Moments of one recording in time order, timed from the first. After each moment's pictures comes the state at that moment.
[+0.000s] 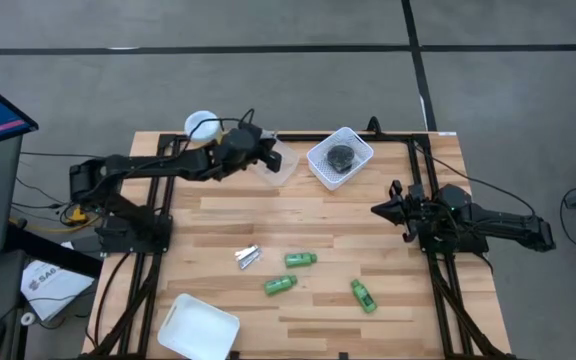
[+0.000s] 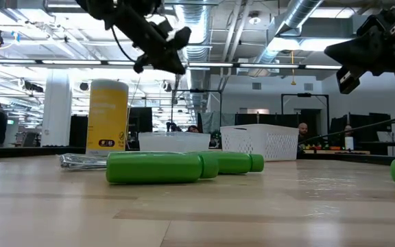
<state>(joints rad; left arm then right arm) 0.34 1.47 1.02 0.03 -0.47 -0.40 -0.16 0.01 0.01 0.09 -0.18 0.34</state>
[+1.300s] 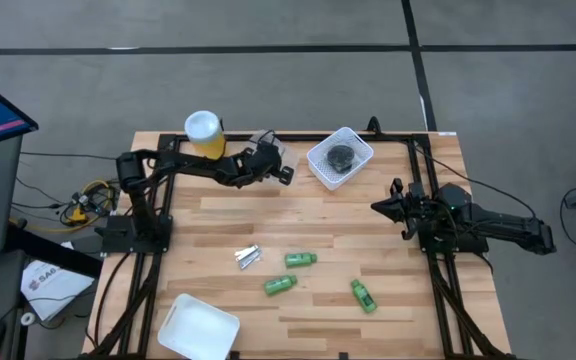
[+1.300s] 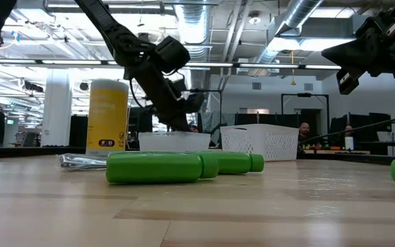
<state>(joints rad) 0.37 1.84 1.02 0.09 -0.44 -0.50 -0.20 0.01 0.01 0.09 -0.18 0.34</state>
